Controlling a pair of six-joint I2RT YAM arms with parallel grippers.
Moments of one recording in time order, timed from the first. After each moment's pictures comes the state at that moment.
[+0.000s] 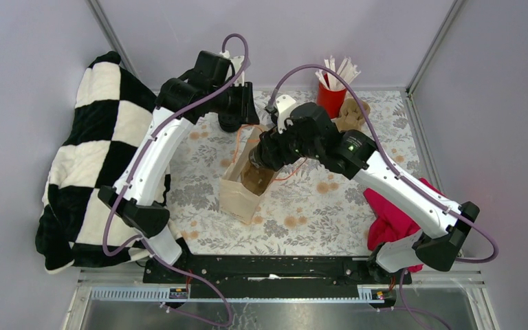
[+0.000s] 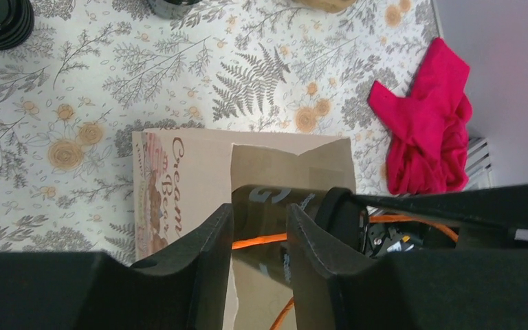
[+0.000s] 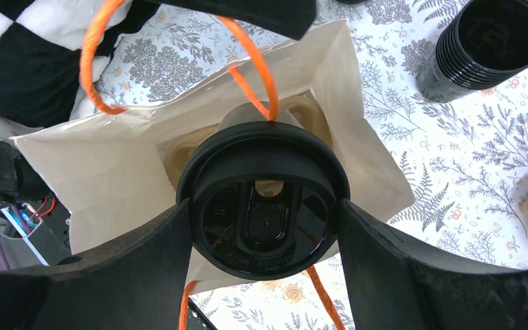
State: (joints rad) left arm -0.52 1.68 2.11 -1.16 0.25 -0.38; right arm 0.89 1.42 1.57 -0.73 0.03 0.12
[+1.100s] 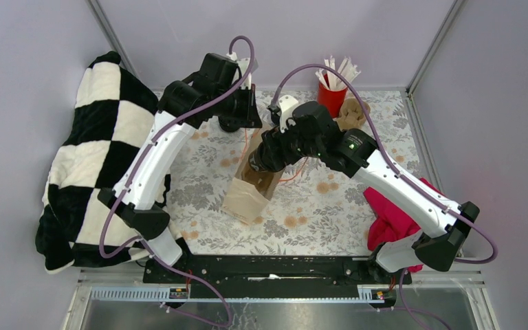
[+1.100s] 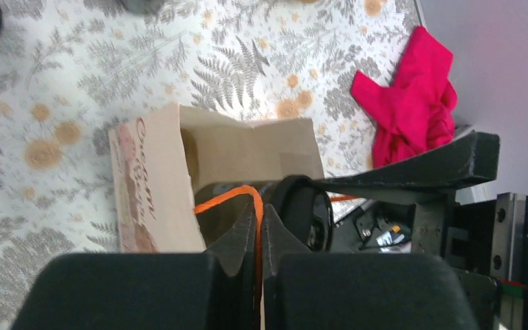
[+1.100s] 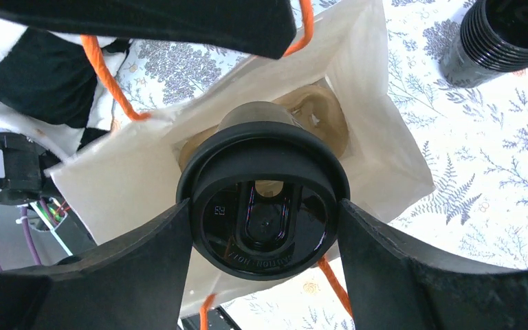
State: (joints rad) left arm -0.60 1.67 2.13 -1.20 0.23 -0.40; right arm 0.86 1.42 1.56 -0.74 -0.04 0.17
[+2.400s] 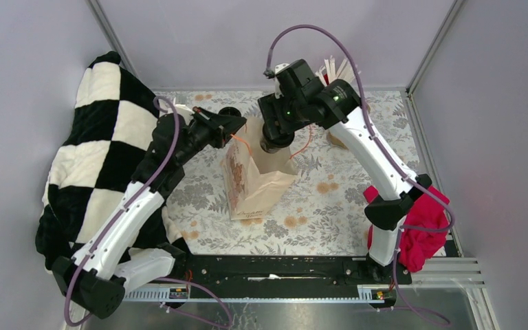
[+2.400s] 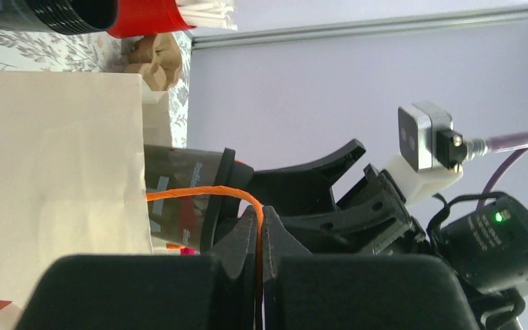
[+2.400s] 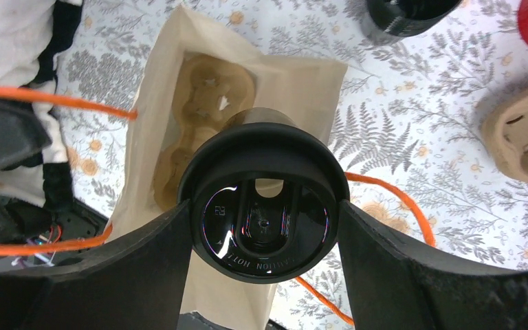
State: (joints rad) left arm -0.45 1.06 1.08 -0.14 0.20 -1.40; right arm 0.75 1.87 2.34 -1.30 0.08 0.24
